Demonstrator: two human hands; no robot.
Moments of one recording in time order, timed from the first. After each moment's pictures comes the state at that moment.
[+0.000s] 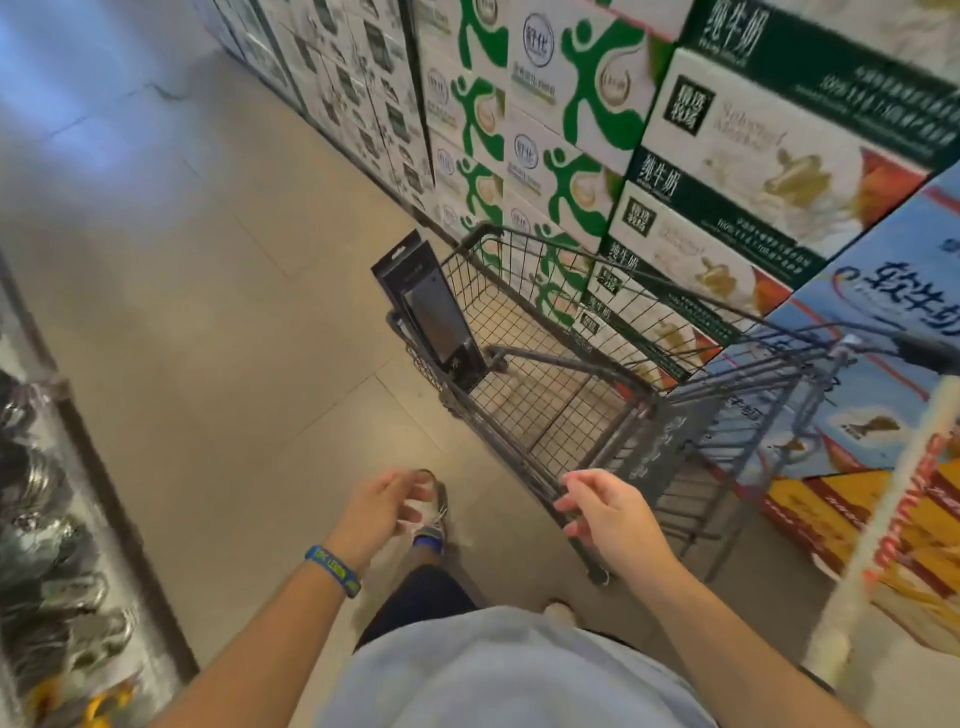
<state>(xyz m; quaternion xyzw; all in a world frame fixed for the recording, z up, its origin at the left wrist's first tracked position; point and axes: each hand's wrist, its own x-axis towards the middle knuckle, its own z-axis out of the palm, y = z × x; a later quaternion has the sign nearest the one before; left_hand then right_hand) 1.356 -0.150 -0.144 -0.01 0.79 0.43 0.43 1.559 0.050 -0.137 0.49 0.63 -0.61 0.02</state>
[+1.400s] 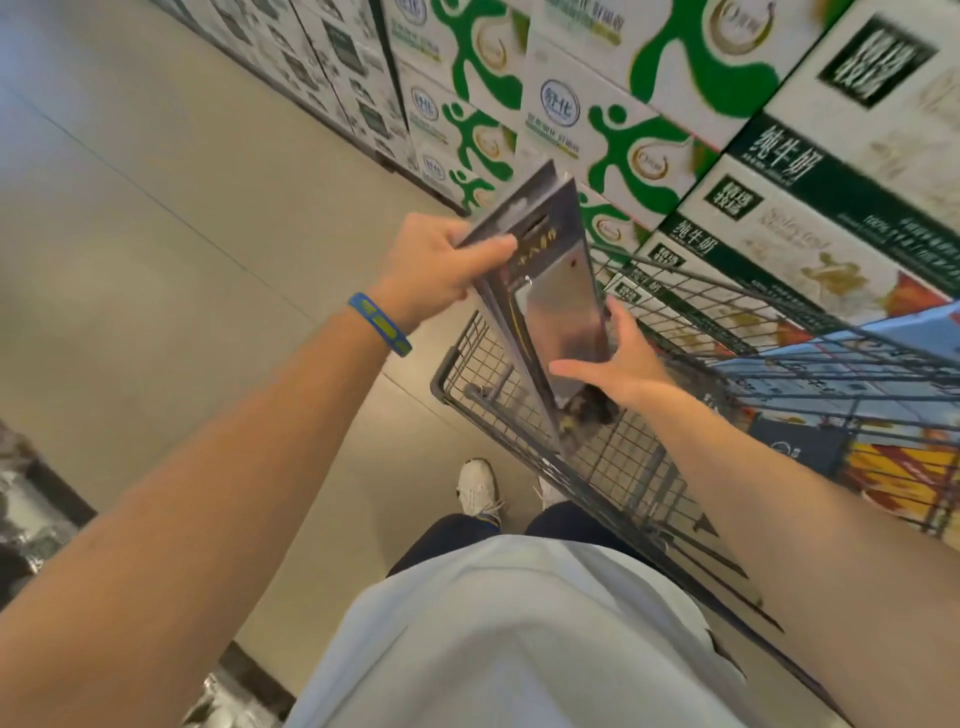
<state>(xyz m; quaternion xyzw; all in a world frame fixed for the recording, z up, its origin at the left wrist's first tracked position) 1.008 0.112 -0.061 0.37 0.74 0.40 0.39 1.247 0.206 -0.166 0.53 0.65 -0.54 0.06</state>
